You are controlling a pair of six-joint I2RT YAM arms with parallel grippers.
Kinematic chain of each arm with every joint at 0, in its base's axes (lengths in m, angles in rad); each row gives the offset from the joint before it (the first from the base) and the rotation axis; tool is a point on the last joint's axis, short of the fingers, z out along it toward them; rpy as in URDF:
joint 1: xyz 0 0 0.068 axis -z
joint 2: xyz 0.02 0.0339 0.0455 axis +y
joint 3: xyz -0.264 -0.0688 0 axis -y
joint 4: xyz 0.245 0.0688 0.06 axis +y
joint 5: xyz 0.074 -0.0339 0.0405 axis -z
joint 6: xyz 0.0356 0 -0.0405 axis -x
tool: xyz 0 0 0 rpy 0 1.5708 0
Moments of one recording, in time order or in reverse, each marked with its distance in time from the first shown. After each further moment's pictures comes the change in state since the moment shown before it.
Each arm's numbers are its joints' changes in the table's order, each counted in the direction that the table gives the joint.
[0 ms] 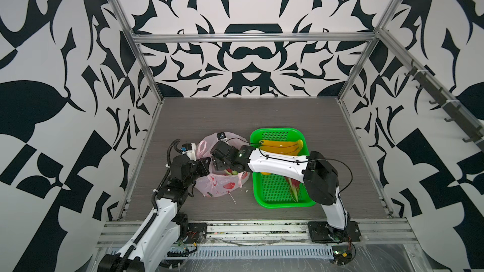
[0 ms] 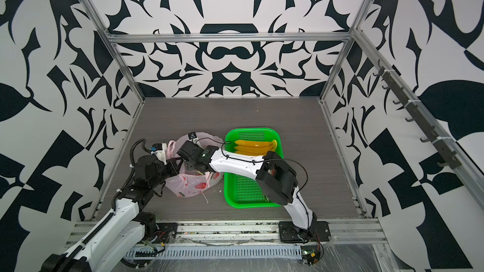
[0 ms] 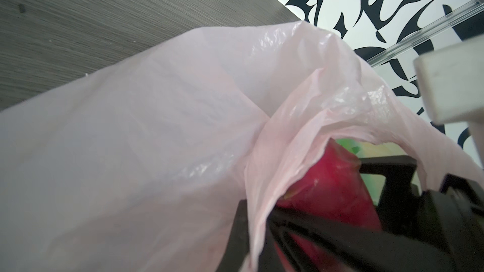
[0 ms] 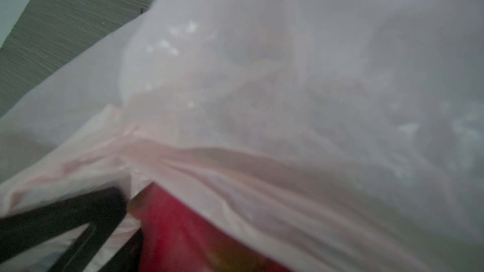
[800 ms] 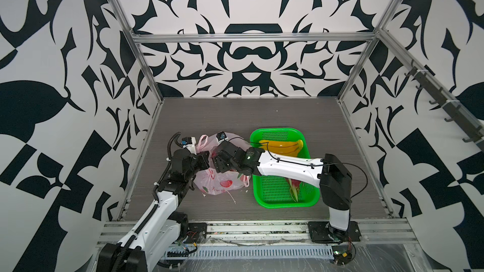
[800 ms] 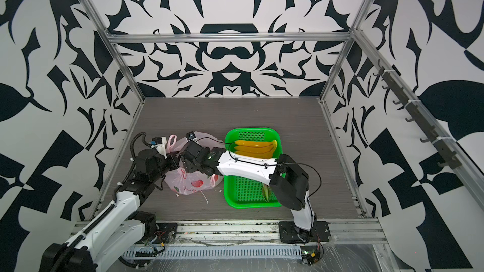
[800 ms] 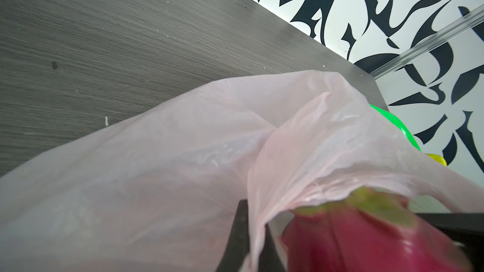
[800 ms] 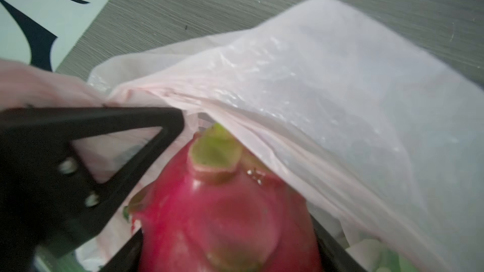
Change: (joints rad) left arm 0.000 0.095 0.080 -0.025 -0.070 -0.061; right arm -0.019 -0.148 -0.109 -0.080 -0.039 0.086
